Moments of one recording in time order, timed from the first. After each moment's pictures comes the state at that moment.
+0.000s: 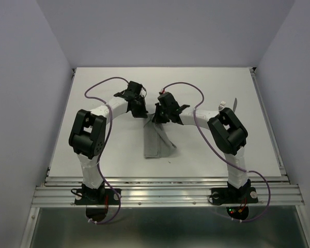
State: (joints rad) left arm -0.42 1.89 1.33 -0.45 0.13 -0.56; right arm 0.68 2.08 1.40 -0.09 -0.01 0.66
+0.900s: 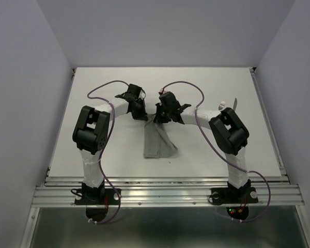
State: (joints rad) left arm -0.39 1.98 1.32 -0.39 0.19 -0.53; right arm 0.67 2.07 1.39 -0.10 -0.09 0.56
